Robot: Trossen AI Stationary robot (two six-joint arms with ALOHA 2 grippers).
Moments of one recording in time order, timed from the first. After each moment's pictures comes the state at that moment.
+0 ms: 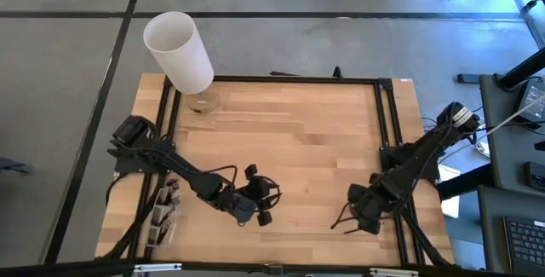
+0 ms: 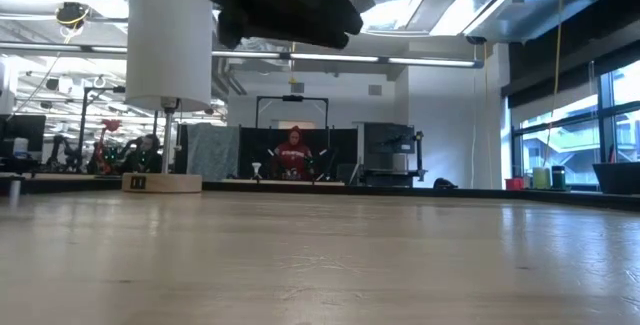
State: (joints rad) left arm -0.51 1.78 1.10 0.08 -0.74 -0.51; right arm 0.76 1.37 0.89 -0.98 -0.18 1.14
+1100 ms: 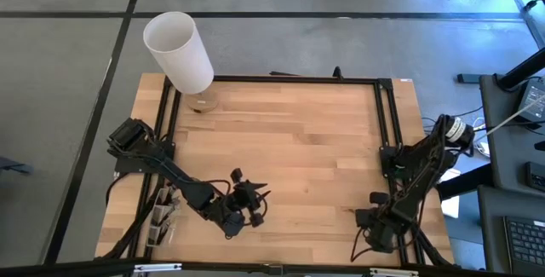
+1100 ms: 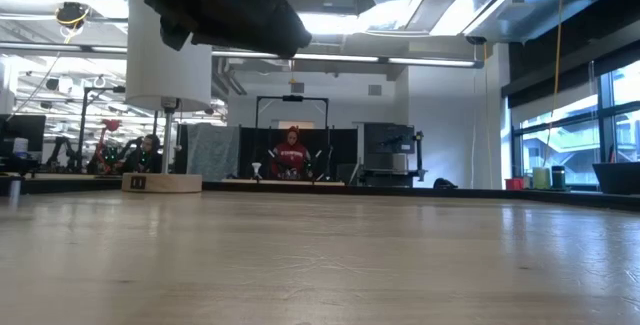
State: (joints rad) left arm -0.62 1.78 1.04 0.02 -1.01 -0.65; right arm 1.05 1.58 0.78 -0.65 -0.13 1.14
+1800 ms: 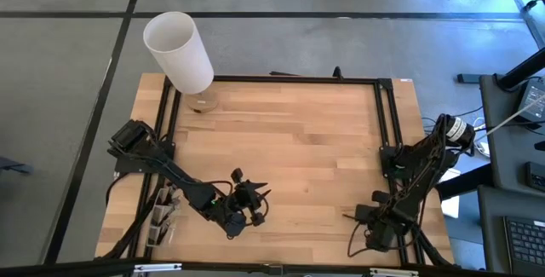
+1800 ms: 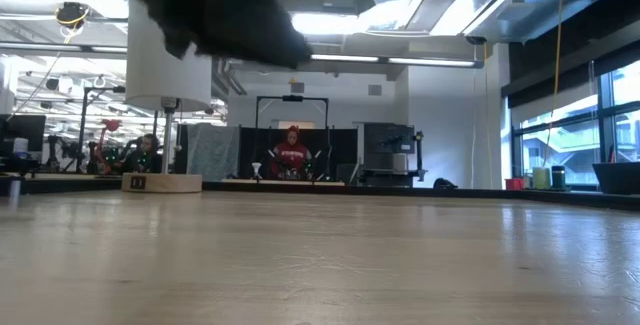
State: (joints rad) left arm -0.61 1.81 1.04 0.03 -1.02 -0.65; right arm 1.01 1.58 0.77 -0.66 0.00 1.29
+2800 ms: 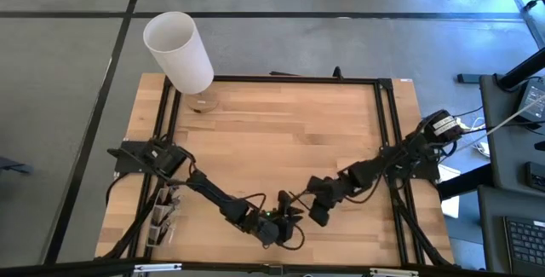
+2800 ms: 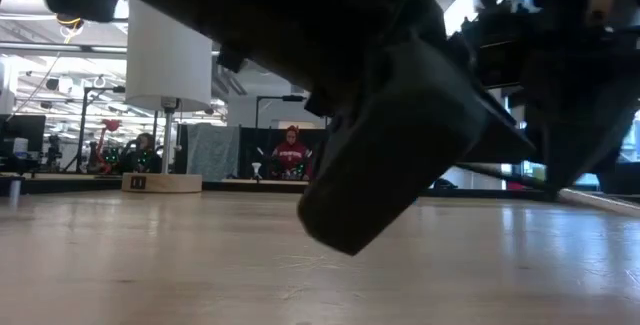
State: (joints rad) left arm -0.54 2.26 1.38 0.39 -0.72 0.40; right arm 0.46 1.58 0.77 -0.08 -0.06 1.03
